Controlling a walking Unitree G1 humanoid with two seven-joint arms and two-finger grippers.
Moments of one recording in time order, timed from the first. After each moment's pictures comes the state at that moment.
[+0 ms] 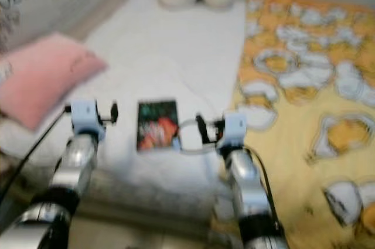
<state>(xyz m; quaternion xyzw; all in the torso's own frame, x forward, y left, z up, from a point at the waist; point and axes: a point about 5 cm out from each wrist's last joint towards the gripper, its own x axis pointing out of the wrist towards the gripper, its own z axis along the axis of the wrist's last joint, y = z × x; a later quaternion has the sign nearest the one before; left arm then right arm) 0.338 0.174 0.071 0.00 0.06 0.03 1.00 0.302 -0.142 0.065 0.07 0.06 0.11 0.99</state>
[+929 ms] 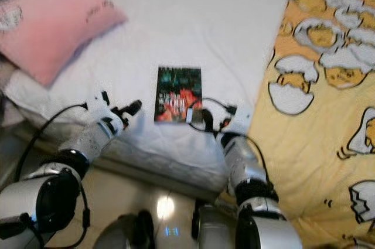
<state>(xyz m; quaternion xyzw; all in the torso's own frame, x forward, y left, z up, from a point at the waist) 0.364 0.160 0.076 -0.26 0.21 -0.04 0.94 0.340 -0.150 0.061 0.23 0.14 0.06 0.96</state>
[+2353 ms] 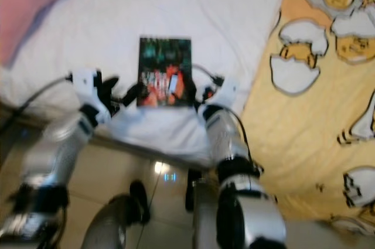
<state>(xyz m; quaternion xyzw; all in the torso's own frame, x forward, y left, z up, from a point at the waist) 0.315 0.146 0.168 -0.06 0.00 -0.26 0.96 0.364 -0.095 0.113 0.33 0.07 0.14 0.93</state>
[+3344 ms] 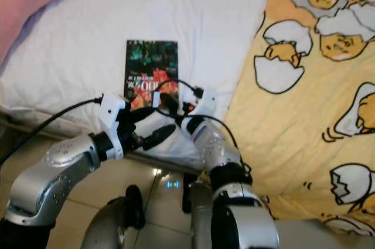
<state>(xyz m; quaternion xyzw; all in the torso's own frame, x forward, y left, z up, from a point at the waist) 0.262 0.106 0.156 -0.03 0.09 -0.41 0.91 0.347 -0.058 0.087 0.35 0.19 0.21 0.89</state>
